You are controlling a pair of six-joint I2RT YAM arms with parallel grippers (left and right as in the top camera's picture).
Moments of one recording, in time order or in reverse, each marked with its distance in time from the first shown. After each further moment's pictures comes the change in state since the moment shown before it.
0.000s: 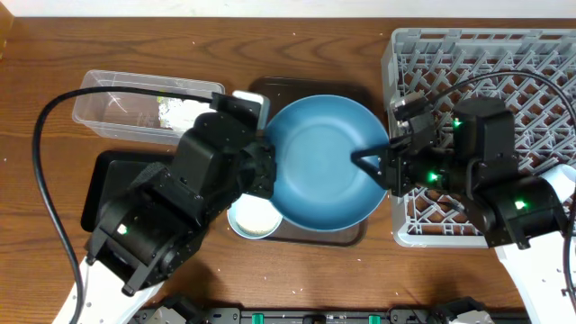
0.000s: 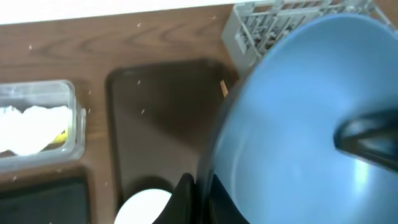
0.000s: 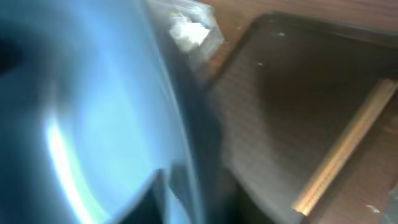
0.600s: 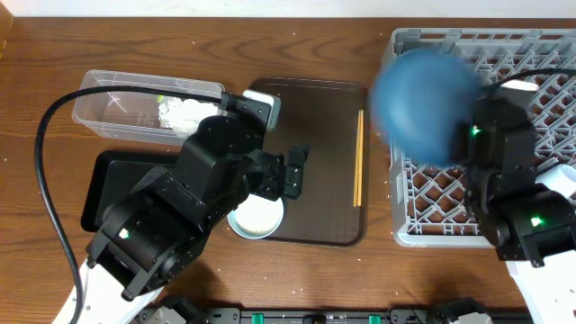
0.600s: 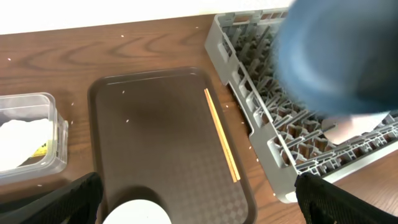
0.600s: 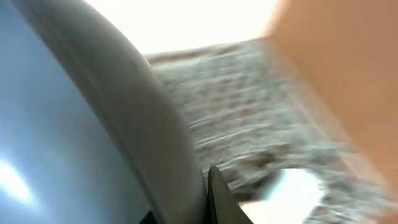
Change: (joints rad) left arm -0.034 -0.005 0.000 0.045 0.015 0.003; right arm -0.042 -0.063 0.000 0.056 1.244 0.046
